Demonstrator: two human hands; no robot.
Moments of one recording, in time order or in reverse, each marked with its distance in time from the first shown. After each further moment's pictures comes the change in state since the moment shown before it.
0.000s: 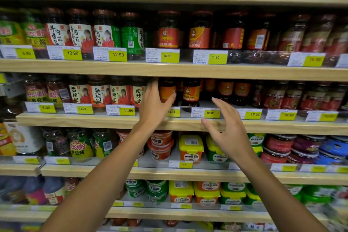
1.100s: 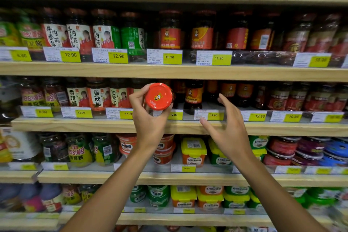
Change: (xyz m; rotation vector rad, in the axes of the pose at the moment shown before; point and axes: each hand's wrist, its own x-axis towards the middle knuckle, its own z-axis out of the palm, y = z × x) left_hand -0.049 0.006 -0.018 -0.751 0.310 0.088; right_hand 0.009 -0.002 0.018 0.026 0.098 0.050
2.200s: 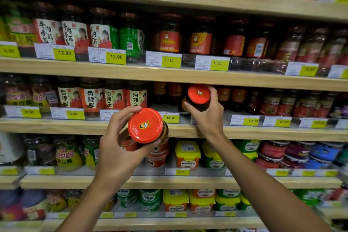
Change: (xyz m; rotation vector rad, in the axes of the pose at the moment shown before) left_hand -0.027 0.045 -0.082 0.104 -0.300 0.001; right_hand 0.060 -0.015 0.047 0.236 0.169 -0.018
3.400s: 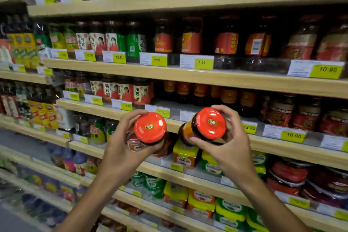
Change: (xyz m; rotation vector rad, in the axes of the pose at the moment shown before) left_hand -0.043 0.077 0.108 0.304 0.077 -0.189; right_hand -0.041 0.015 -0.153 0.495 -0.405 -0.046
